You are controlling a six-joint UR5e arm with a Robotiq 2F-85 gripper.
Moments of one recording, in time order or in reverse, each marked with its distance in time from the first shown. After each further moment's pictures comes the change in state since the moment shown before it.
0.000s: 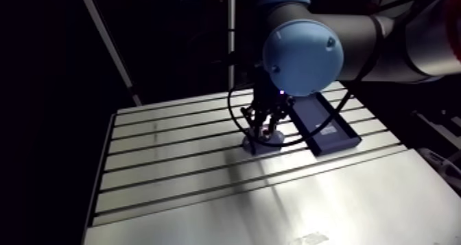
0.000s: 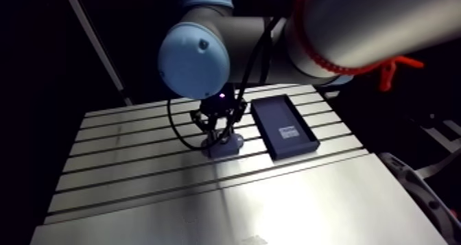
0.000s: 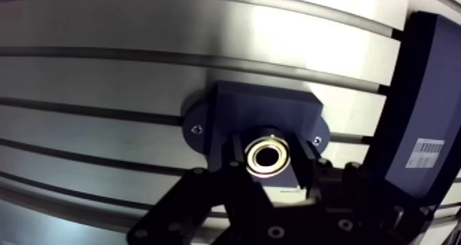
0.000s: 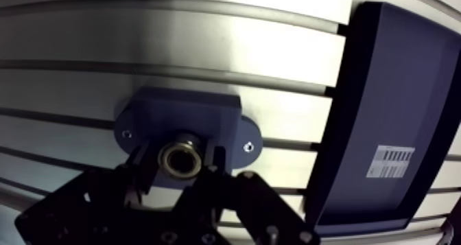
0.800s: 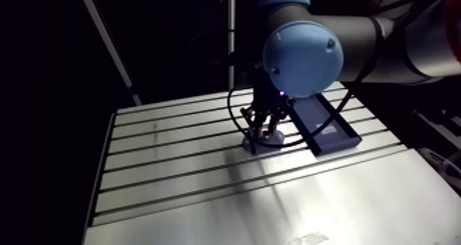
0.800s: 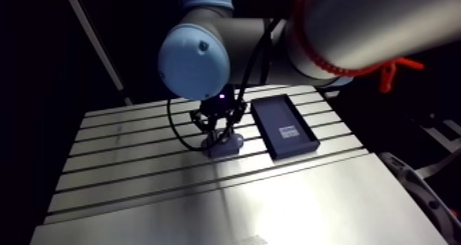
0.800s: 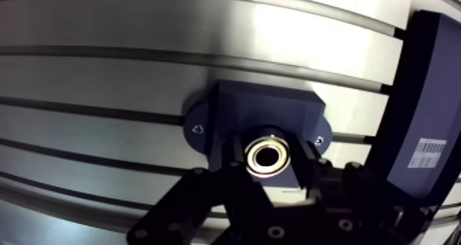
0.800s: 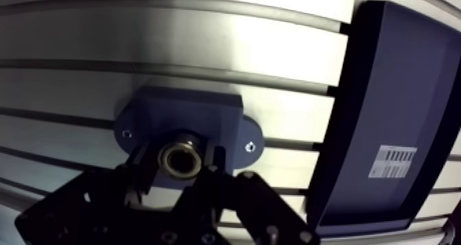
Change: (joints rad) arm 0.000 0.001 0.004 -0.003 0.002 0.000
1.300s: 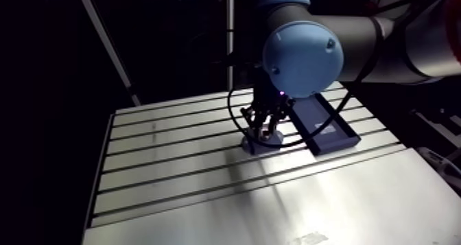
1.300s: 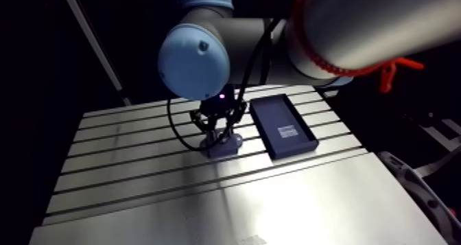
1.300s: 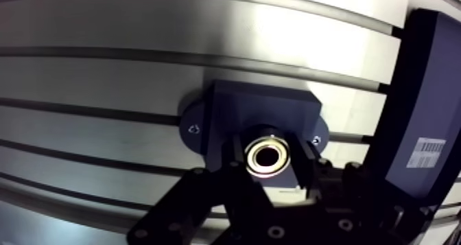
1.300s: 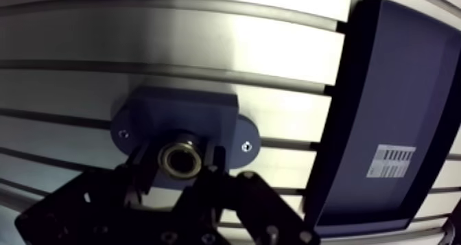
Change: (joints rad) arm -0.006 0.001 0.000 -0.001 0.000 -0.001
